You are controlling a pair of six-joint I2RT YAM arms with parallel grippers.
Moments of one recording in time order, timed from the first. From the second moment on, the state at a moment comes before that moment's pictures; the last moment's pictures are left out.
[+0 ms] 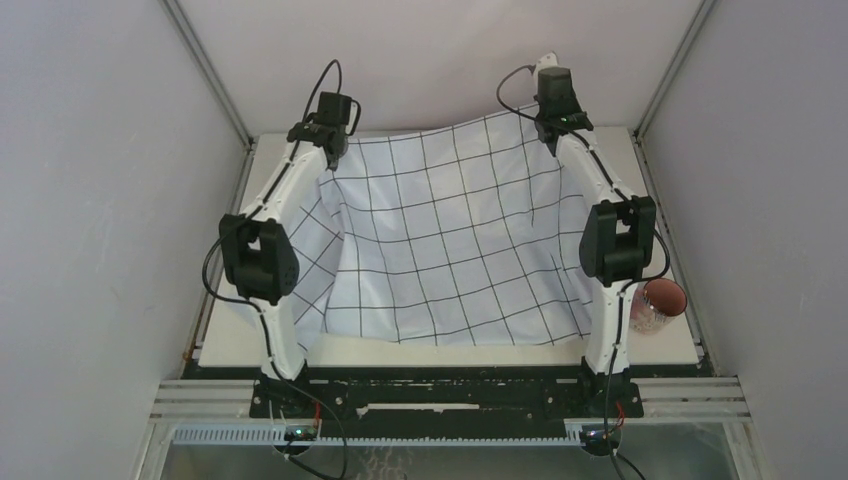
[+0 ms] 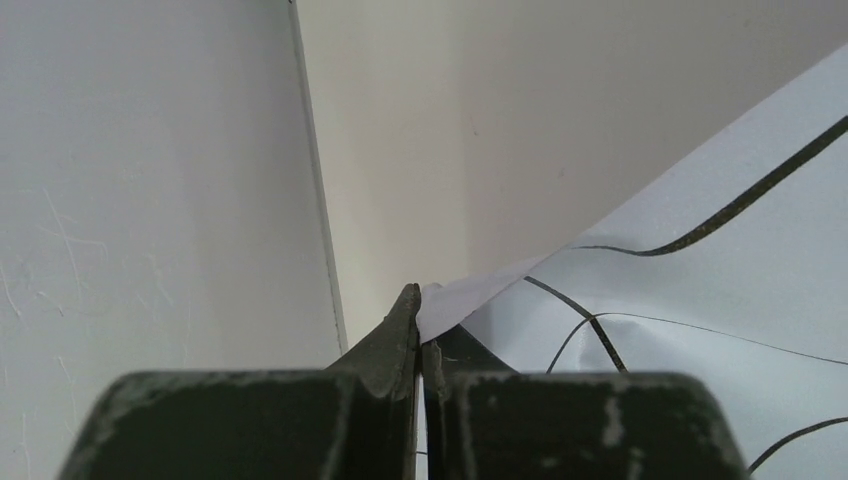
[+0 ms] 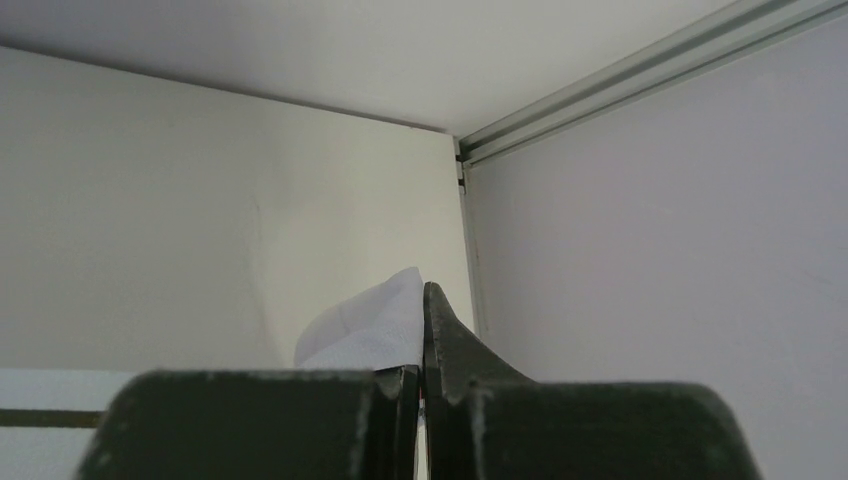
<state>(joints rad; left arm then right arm) -0.23 1.98 1.90 -0.78 -0.54 0.30 0.16 2.14 2.01 -0.32 0.56 -0.47</state>
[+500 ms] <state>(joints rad) -0.23 2.06 2.01 -0.77 -0.56 0.28 0.09 2.21 2.19 -0.30 0.68 -0.47</state>
